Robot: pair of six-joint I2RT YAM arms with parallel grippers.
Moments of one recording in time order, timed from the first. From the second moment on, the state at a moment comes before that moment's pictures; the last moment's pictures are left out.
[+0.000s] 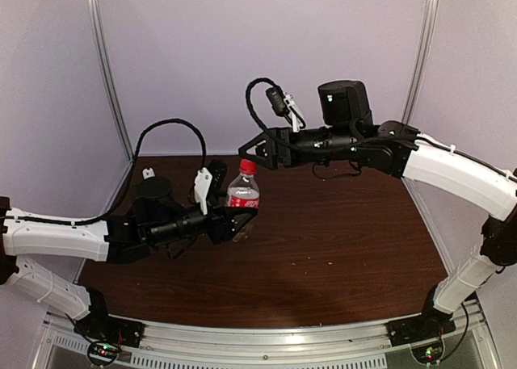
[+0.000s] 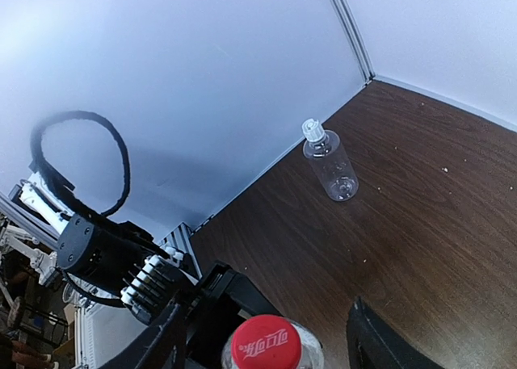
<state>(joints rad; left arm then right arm) -1.05 1.25 0.70 0.45 0.02 -0.16 0.93 1.55 1.58 -0.32 -0.30 0.45</state>
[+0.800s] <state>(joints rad) -1.05 1.25 0.70 0.44 -0.02 -0.15 0.94 1.59 1.58 -0.29 -0.34 0.46</state>
